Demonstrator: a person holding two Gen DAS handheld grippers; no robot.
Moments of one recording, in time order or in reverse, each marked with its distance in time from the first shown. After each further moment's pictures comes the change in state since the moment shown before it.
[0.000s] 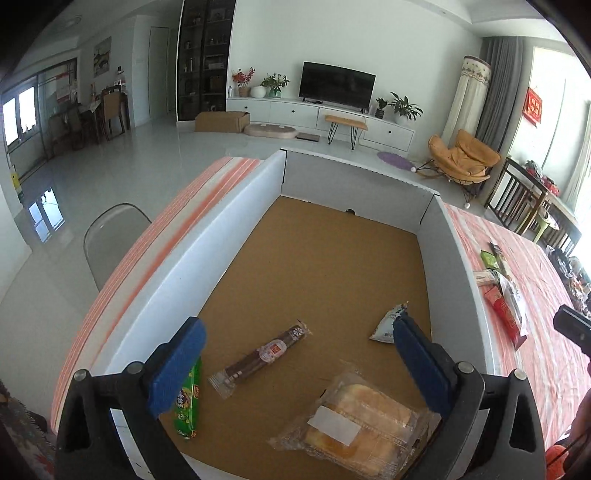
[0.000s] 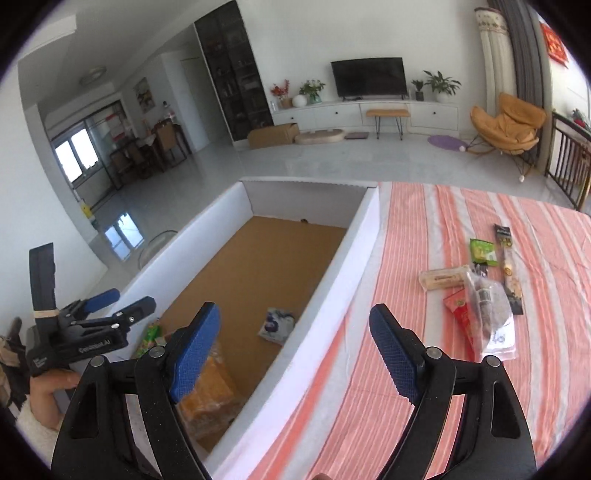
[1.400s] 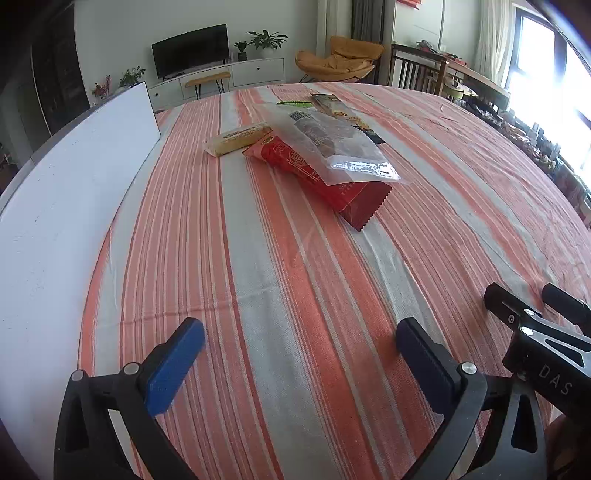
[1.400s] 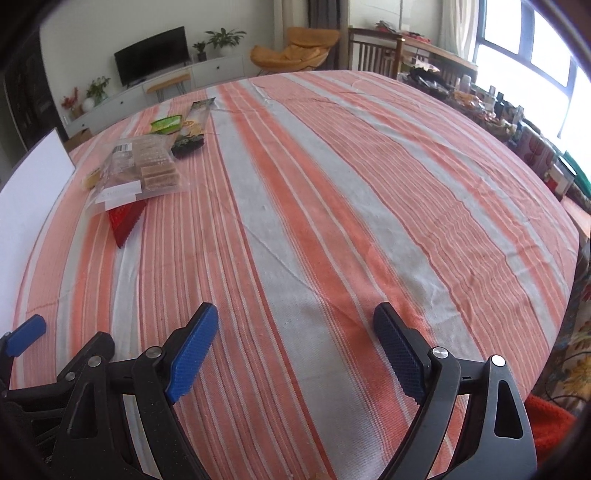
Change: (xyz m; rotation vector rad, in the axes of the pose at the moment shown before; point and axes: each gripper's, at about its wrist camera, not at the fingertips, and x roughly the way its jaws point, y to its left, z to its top) left arm 0.095 -0.324 -0.137 0.449 0.197 -0.188; right arm -0.022 -0.207 -0.152 0.406 0.106 -0.599
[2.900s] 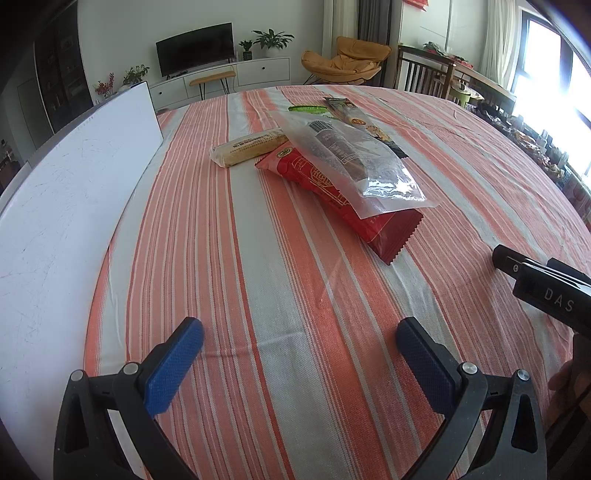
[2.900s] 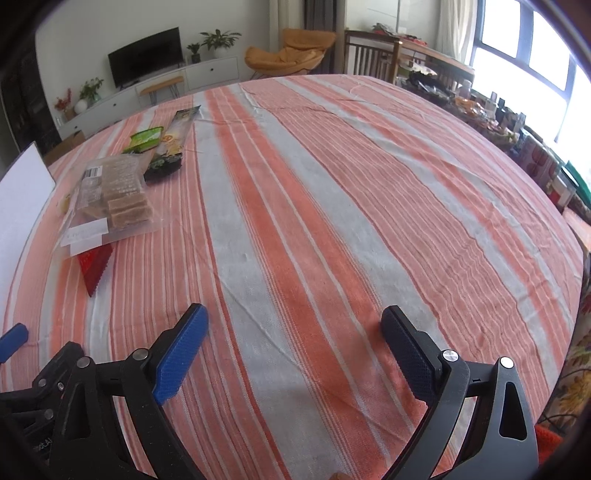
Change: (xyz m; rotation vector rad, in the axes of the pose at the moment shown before) left arm 0.017 0.013 0.024 -0.017 0.001 0.011; right arm 0.033 -0.012 0.048 0.015 -0.003 -0.026
